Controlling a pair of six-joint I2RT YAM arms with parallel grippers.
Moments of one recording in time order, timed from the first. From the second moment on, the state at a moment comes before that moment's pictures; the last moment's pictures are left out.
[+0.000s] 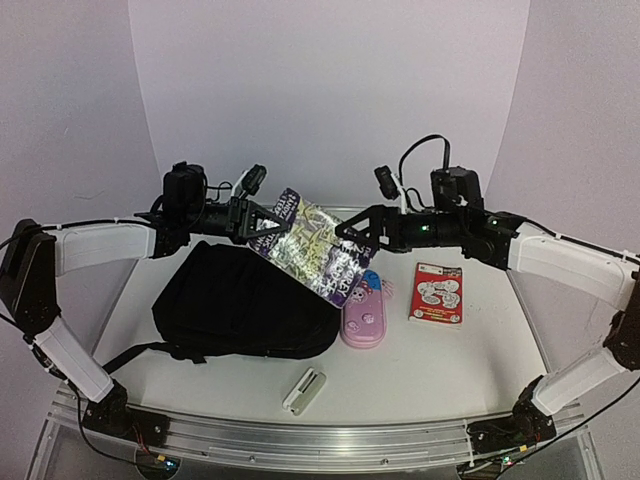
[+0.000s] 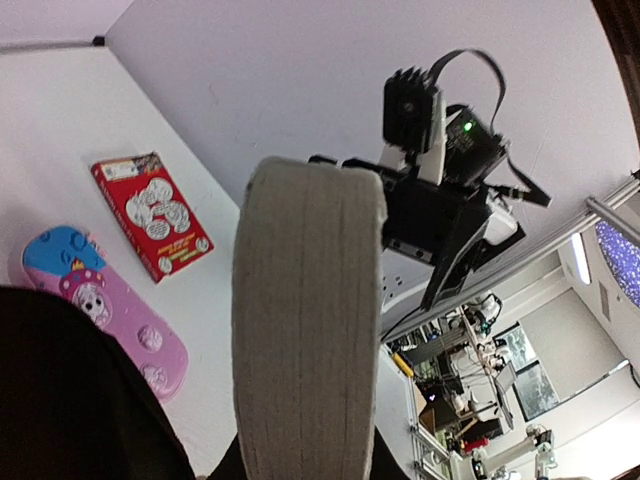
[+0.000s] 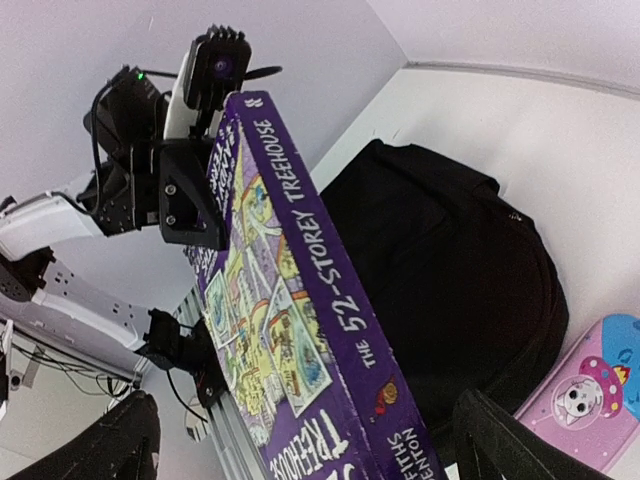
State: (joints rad) left arm -0.52 1.57 1.08 0.32 1.09 -0.74; right arm 0.70 1.43 1.16 -0.10 -0.52 0.51
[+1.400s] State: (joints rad) left arm -0.74 1.65 1.25 -0.19 0.42 -0.45; right arm 0.71 1.41 1.11 -0.13 0.17 0.73
